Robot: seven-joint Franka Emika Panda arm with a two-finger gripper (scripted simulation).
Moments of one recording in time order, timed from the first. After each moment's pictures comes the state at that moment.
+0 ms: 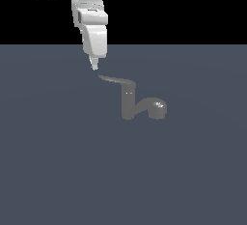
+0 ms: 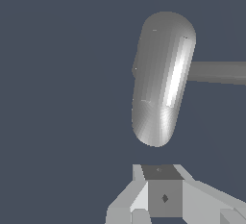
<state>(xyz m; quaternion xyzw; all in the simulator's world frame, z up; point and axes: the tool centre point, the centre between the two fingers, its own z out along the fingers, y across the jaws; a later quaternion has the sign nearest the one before) 0.021 0.097 0.220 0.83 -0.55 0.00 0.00</state>
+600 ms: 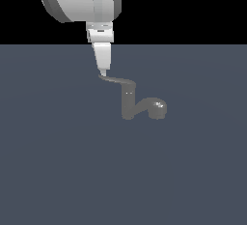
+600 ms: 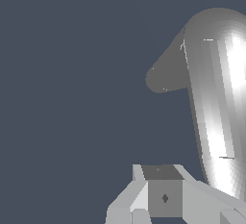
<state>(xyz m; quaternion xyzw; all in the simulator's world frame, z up) 0.071 0.077 0.179 0.77 -0.63 0.00 0.00</state>
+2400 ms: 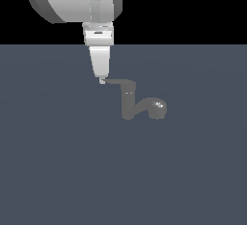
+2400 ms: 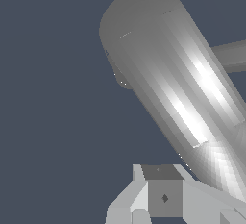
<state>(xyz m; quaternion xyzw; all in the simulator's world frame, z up) 0.017 0.073 0.172 0.76 -0.65 0.00 0.00</state>
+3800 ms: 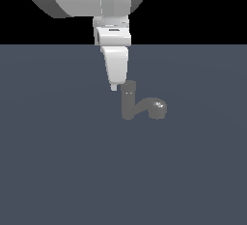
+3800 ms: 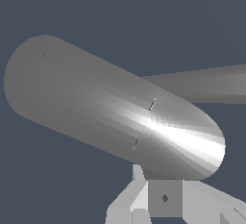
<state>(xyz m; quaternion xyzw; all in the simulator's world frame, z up) -0.047 0.030 0.175 0.77 -0.64 0.00 0.00</state>
